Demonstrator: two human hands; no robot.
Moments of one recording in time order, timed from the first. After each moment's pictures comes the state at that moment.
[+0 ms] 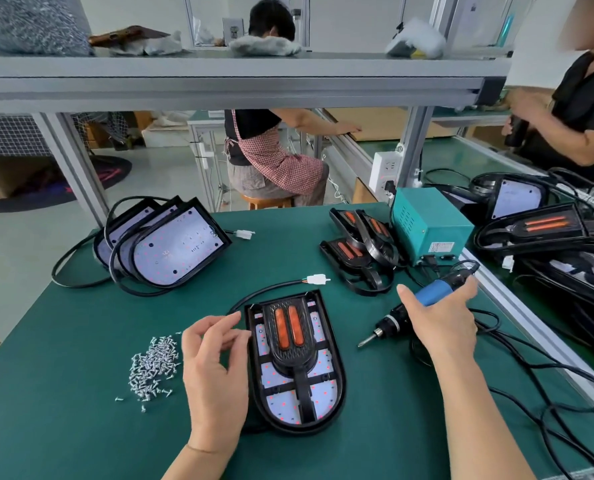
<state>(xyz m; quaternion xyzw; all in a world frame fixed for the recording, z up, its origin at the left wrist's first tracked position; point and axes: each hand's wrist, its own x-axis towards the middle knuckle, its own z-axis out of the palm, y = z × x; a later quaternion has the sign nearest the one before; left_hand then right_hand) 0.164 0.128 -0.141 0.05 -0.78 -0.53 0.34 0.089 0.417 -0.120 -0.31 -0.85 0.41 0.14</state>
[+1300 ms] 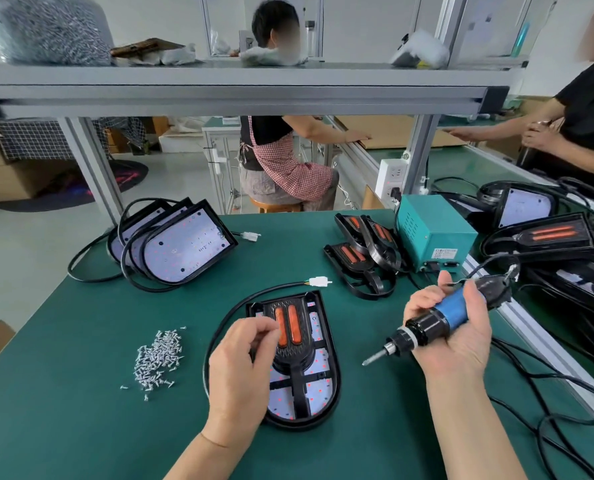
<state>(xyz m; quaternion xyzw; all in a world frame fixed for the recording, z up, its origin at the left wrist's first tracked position) 0.176 0.157 -0.117 0.01 -0.82 -0.50 0.27 0.113 0.405 -0.097 -0.10 -0.12 0.98 0.10</state>
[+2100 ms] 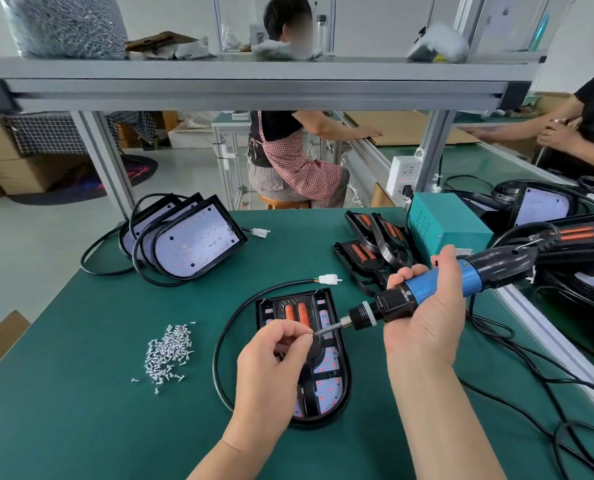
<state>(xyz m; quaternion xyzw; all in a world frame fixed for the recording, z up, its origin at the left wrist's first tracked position) 0.189 0.178 -0.098 0.08 -0.77 -0.63 0.12 0.121 0.330 -0.048 -0.15 -0.26 0.92 0.25</state>
